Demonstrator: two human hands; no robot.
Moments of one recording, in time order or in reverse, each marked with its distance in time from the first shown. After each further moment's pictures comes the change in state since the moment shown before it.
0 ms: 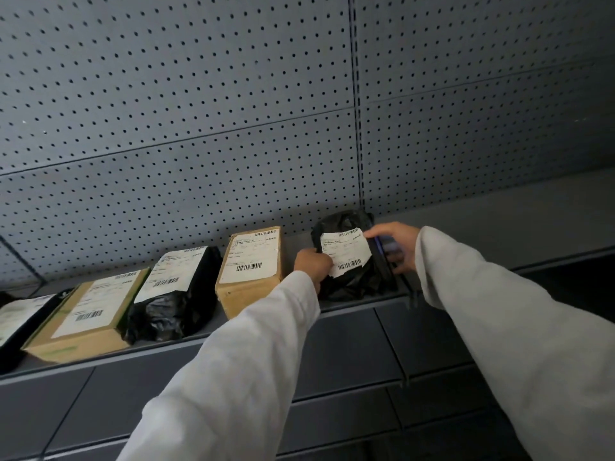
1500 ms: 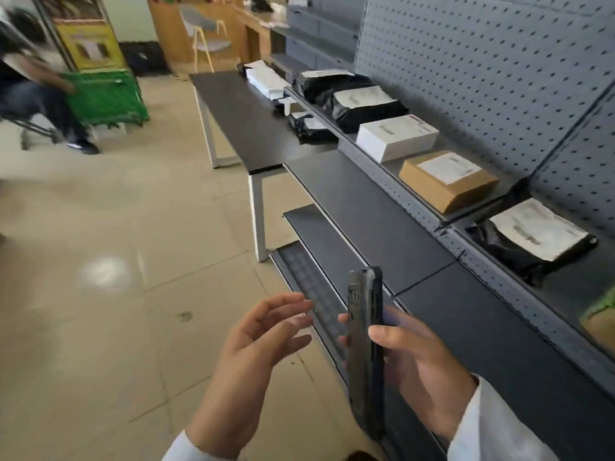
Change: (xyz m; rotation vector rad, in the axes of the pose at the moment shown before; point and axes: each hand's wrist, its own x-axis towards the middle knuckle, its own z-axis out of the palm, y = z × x) left_hand -0.358 -0.310 -0.592 -0.829 0.989 0.009; right_hand -0.197 0.141 0.708 -0.162 -1.217 0.183
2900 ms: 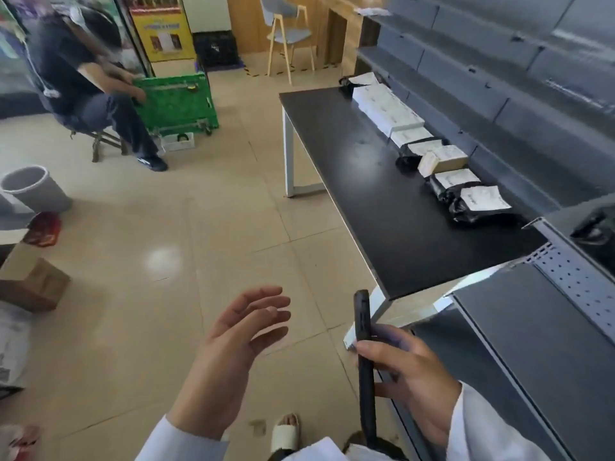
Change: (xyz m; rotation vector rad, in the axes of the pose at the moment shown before) left_hand 0.577 0.267 -0.333 -0.041 0.224 -0.046; right_hand 0.655 -0.107 0.272 -0.244 0.090 0.228
